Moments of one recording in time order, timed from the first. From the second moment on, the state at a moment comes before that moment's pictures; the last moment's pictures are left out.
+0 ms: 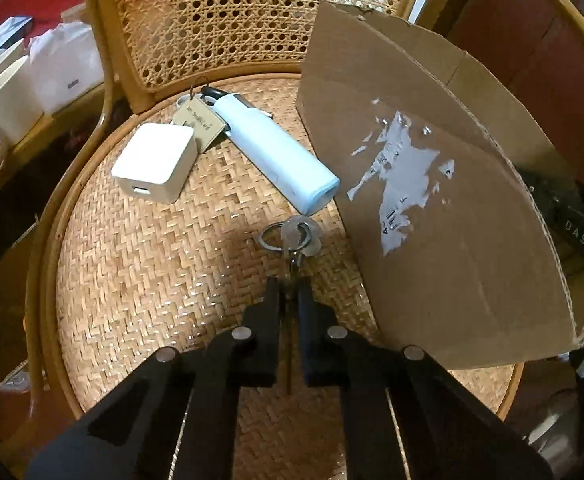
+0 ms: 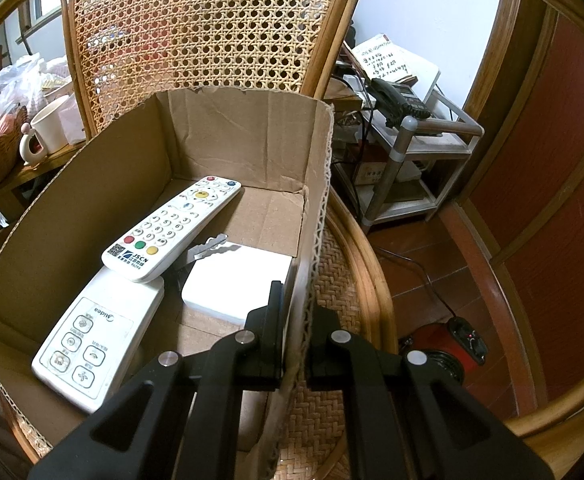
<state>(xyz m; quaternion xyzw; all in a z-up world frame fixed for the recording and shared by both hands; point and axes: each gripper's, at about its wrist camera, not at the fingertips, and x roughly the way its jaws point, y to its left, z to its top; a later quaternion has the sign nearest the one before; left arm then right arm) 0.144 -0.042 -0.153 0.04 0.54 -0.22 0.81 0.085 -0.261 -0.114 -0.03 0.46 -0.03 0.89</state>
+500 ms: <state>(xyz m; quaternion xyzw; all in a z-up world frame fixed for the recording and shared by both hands) 0.124 -0.033 -0.110 0.00 0.49 -0.23 0.84 0.085 -0.260 -0.114 -0.03 0.46 -0.03 0.89</state>
